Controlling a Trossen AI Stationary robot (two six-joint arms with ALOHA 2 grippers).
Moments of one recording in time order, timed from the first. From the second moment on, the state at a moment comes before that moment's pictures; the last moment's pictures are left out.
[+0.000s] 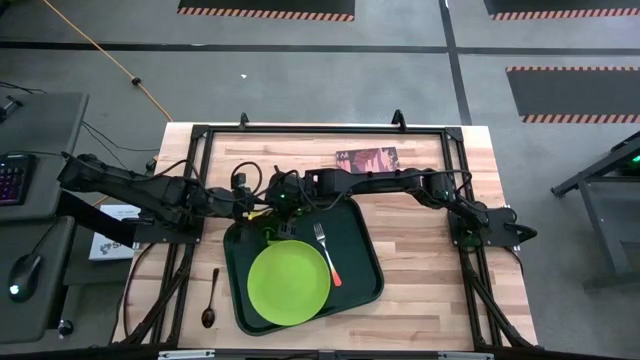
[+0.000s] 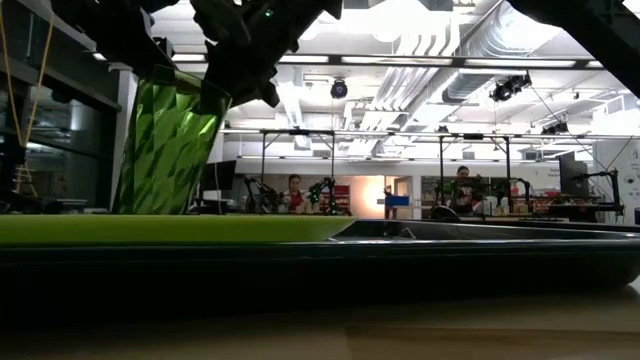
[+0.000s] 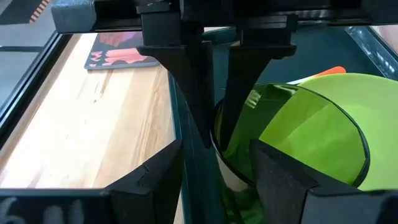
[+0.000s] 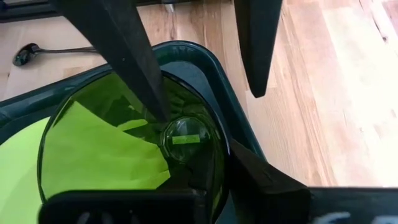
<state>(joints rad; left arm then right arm) -0.21 0.88 0.67 -0.53 -0.33 -0.13 0.00 2.30 2.18 -0.72 -0.03 0.10</state>
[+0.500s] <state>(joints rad) -0.21 0.88 0.67 -0.60 -0.32 -0.13 -0.01 2.30 2.19 -0.68 -0.03 0.04</state>
